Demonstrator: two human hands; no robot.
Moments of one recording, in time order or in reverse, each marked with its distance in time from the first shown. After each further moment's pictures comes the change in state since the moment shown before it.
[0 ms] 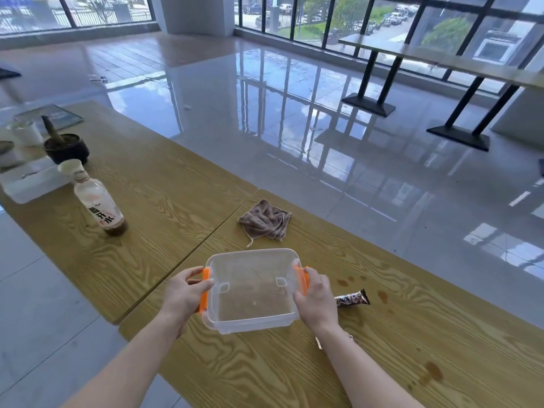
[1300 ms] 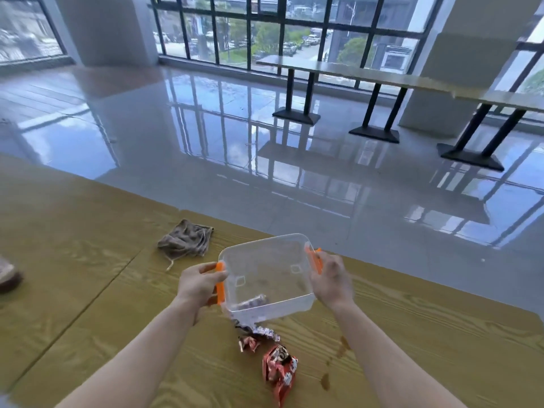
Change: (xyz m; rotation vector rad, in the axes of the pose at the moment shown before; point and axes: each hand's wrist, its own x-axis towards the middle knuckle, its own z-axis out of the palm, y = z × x) left_hand -0.060 0.067 0.202 -0.010 -0.295 0.020; right_hand 0.007 0.113 -0.191 -0.069 0.280 0.109
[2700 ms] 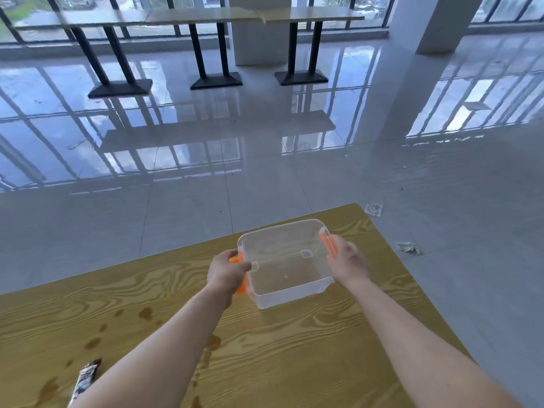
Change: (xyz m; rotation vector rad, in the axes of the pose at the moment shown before) left_hand -0.067 -0.020 0.408 0.549 -0.498 0.026; right_hand -0.032 0.322 -0.190 -0.077 0.152 0.630
